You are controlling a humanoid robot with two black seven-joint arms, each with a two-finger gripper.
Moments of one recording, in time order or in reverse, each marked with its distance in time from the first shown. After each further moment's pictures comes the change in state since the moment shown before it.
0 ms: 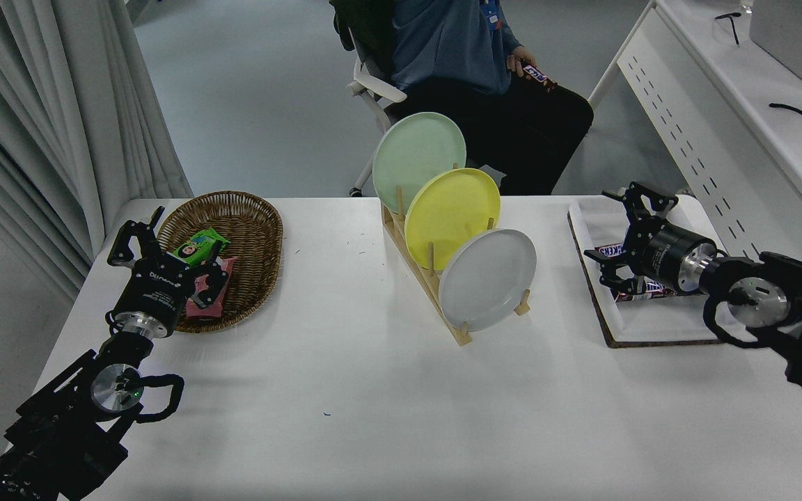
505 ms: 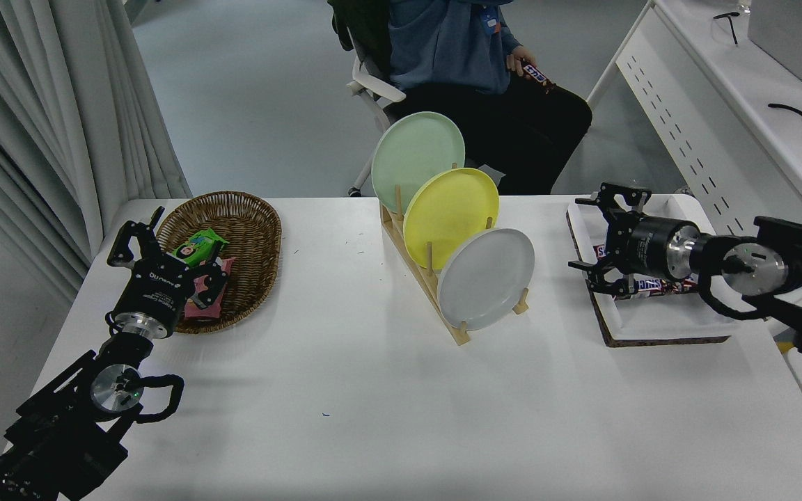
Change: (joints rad) left arm 0.000 0.000 0.000 0.000 0.000 0.000 0.000; right arm 0.173 -0.033 -0.101 0.108 -0.022 -0.030 -0.133
